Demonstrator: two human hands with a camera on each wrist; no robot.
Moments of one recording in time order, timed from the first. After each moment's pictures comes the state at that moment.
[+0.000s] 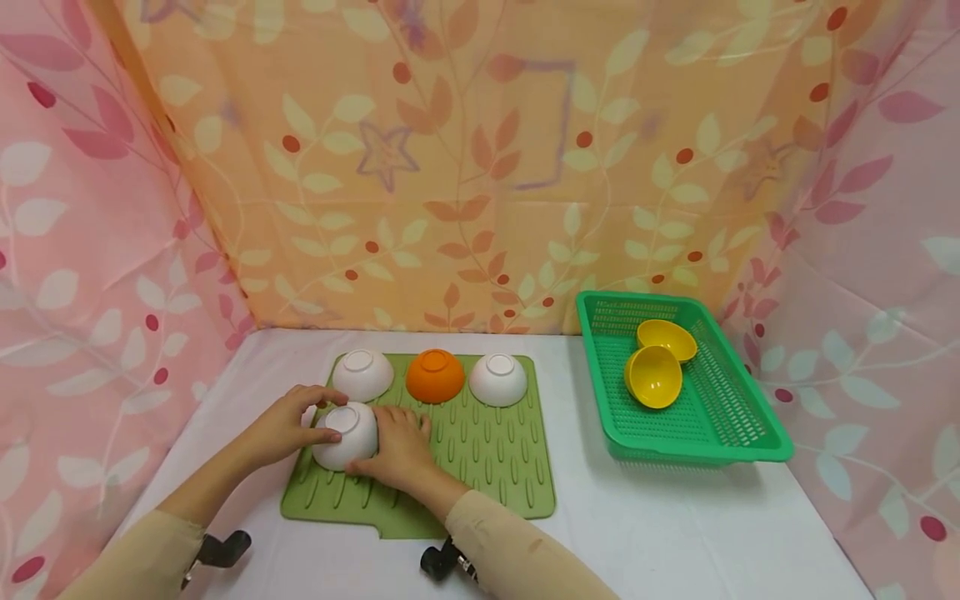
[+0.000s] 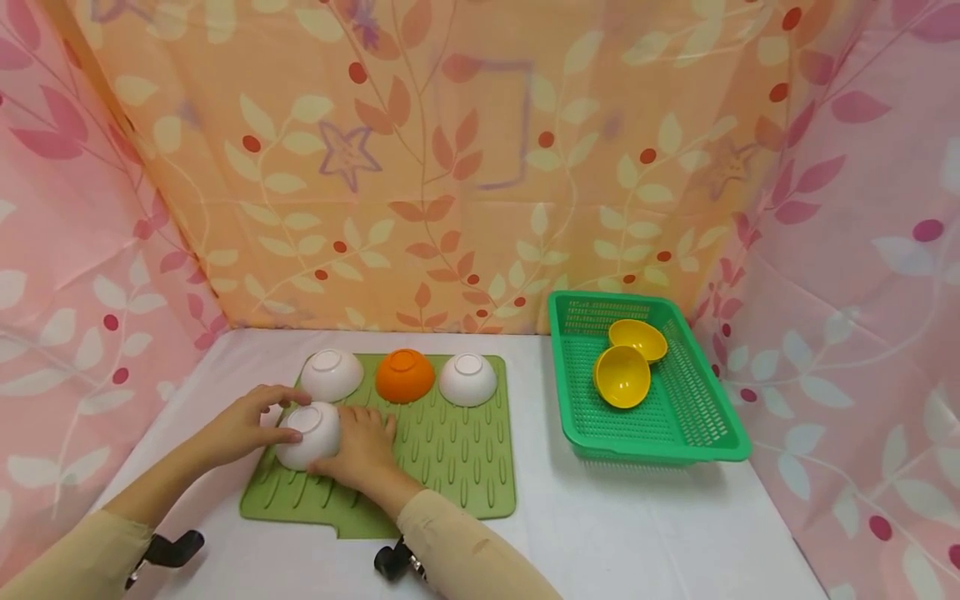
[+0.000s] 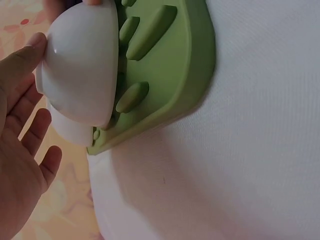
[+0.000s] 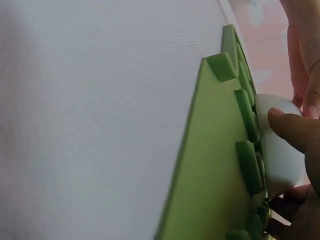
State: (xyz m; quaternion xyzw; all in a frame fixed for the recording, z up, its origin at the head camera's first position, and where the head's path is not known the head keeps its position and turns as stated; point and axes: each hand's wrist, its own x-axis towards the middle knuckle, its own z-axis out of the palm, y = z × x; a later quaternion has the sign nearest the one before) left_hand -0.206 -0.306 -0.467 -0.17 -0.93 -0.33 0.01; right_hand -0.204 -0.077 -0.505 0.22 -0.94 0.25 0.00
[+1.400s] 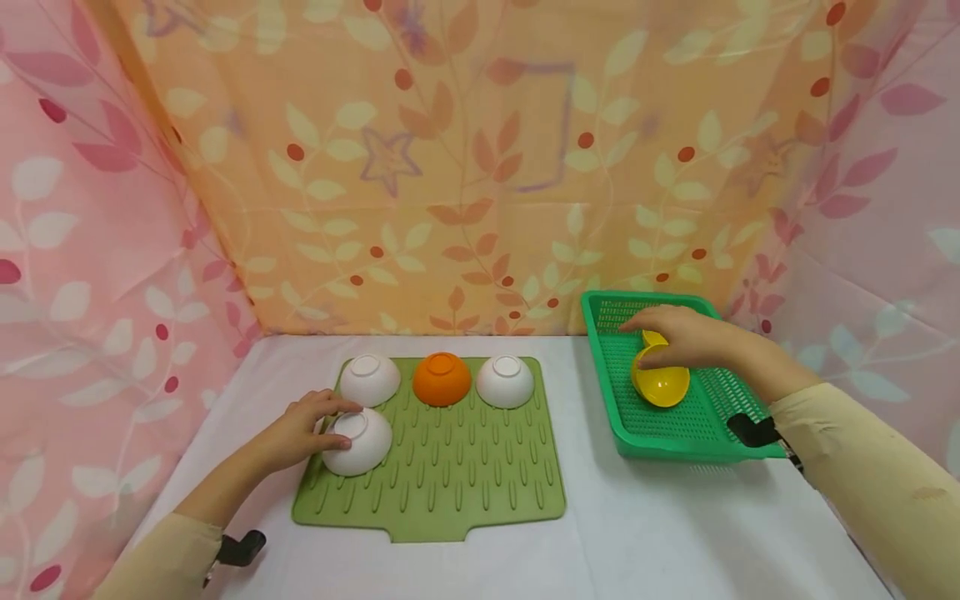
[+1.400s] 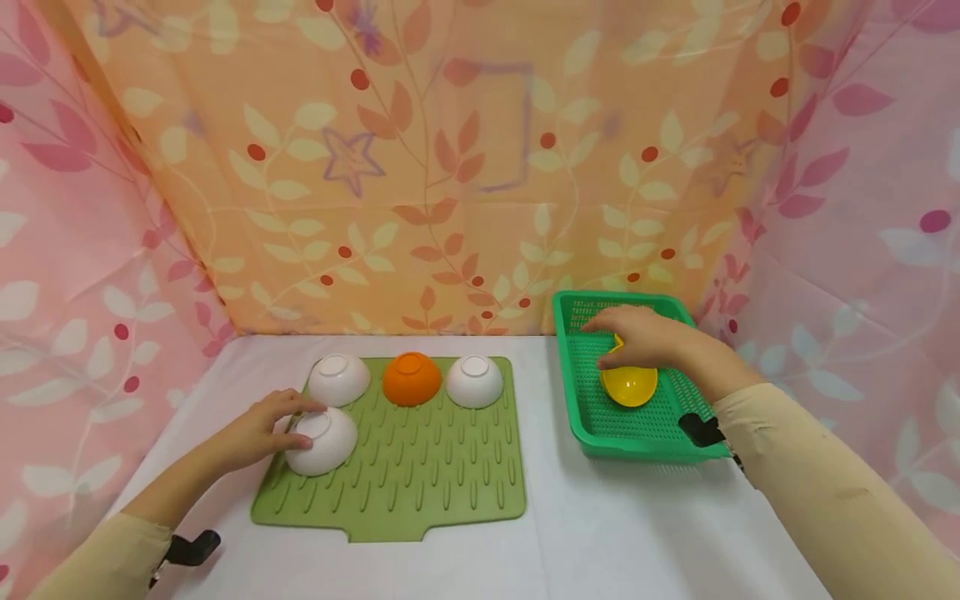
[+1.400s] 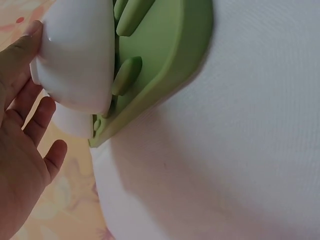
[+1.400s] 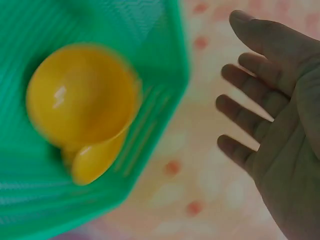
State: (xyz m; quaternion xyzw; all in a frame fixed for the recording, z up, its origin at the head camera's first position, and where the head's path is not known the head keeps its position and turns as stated) left_hand -0.209 -0.307 -0.471 -0.20 -0.93 -0.30 -0.01; right_hand -0.284 0.300 -0.305 0.32 -0.94 0.09 -0.07
